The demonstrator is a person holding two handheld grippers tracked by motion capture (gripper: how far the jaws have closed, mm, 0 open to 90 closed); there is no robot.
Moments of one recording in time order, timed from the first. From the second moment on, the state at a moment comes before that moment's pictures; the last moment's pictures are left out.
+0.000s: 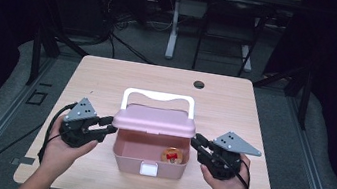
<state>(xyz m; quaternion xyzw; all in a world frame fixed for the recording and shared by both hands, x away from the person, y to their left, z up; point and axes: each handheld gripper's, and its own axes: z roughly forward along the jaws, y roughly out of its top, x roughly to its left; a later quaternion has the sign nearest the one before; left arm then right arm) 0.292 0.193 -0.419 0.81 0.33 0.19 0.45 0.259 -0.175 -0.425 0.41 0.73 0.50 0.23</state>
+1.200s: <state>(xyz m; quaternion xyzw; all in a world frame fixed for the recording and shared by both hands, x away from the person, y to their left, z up) 0.274 0.197 -0.433 0.81 0.33 0.18 0.46 0.241 -0.174 -0.439 0.40 0.74 0.49 0.22</state>
